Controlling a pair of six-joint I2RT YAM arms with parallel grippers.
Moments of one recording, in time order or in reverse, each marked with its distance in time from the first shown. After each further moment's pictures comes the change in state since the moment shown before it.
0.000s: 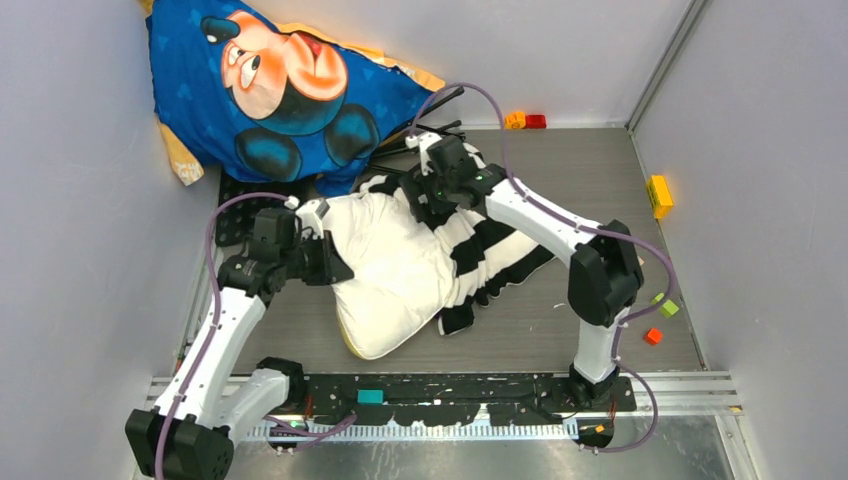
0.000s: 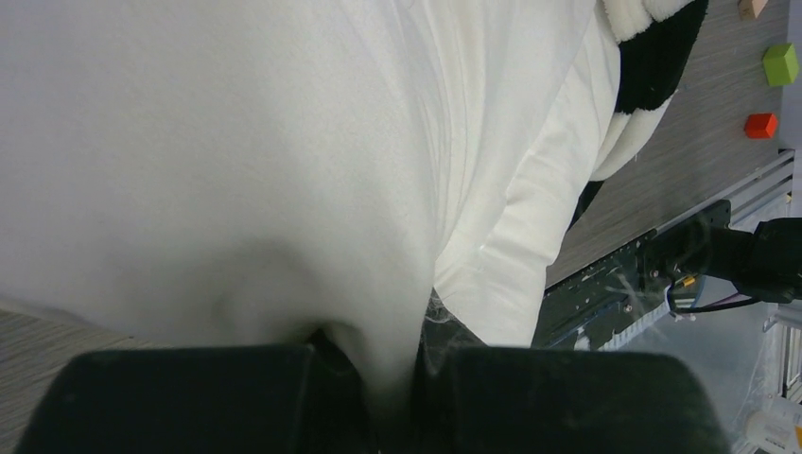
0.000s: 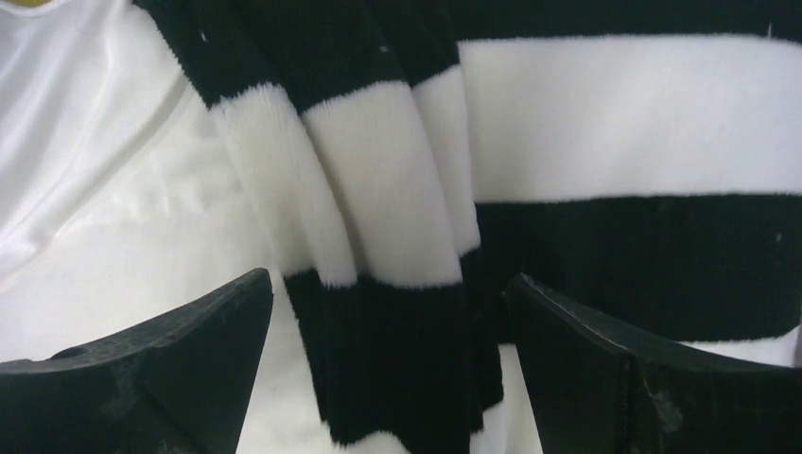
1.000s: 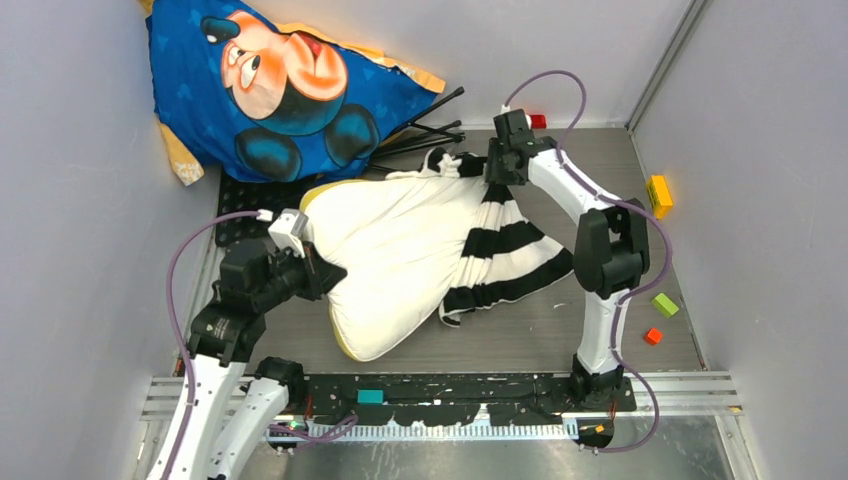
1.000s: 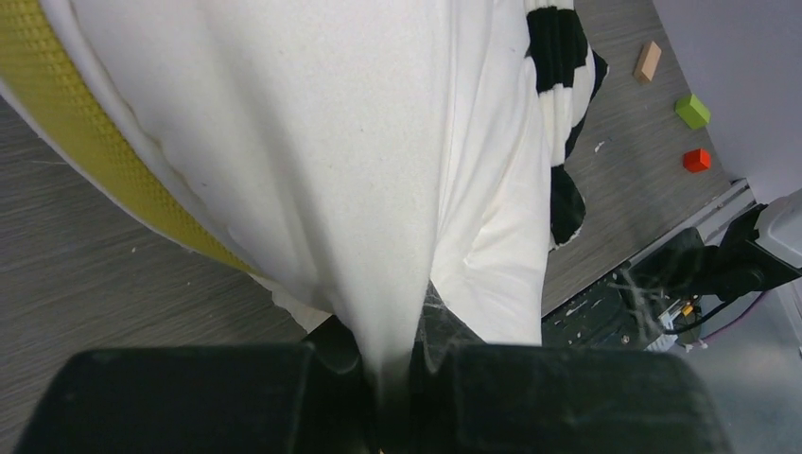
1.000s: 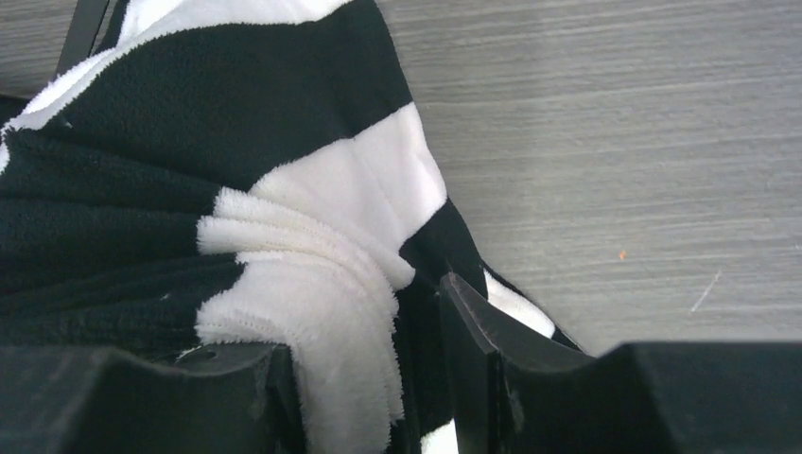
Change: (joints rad) left arm -0.014 -0.377 -0.048 0.061 -0.015 -0.006; right arm -0.344 0.172 0.118 -0.092 0.200 0.238
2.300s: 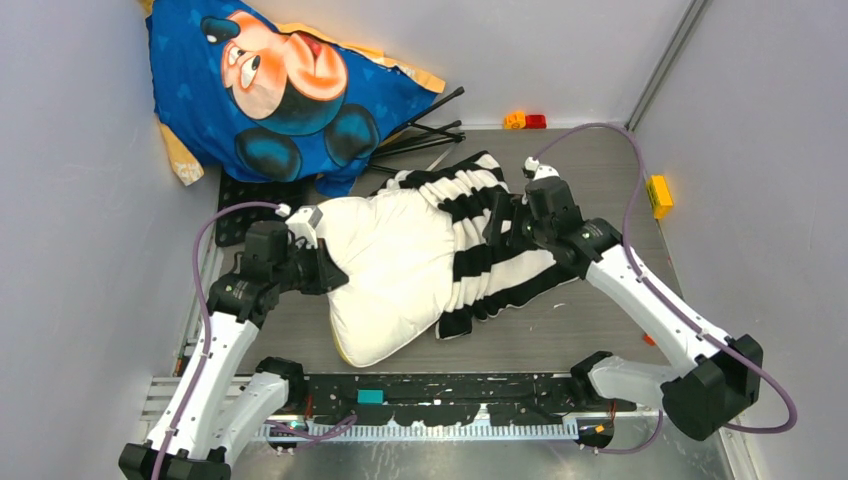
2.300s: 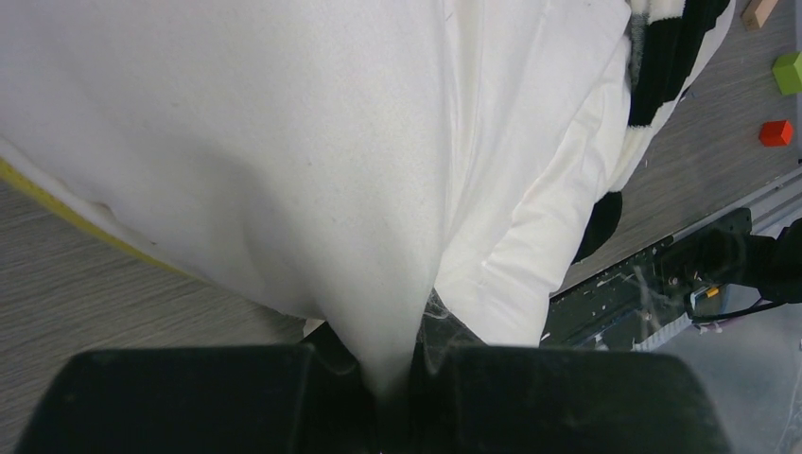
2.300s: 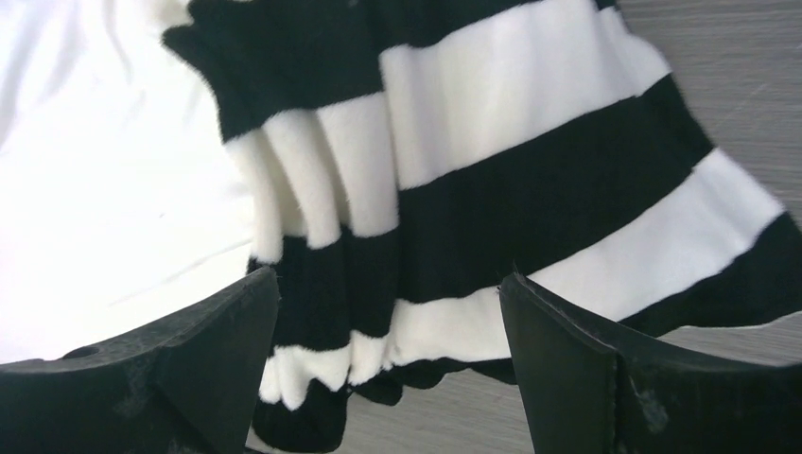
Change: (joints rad) left arm 0.004 0.224 0.009 -0.079 -0.039 0.006; right arm 0.179 -0.823 -0.639 -0.028 -0.089 0.140
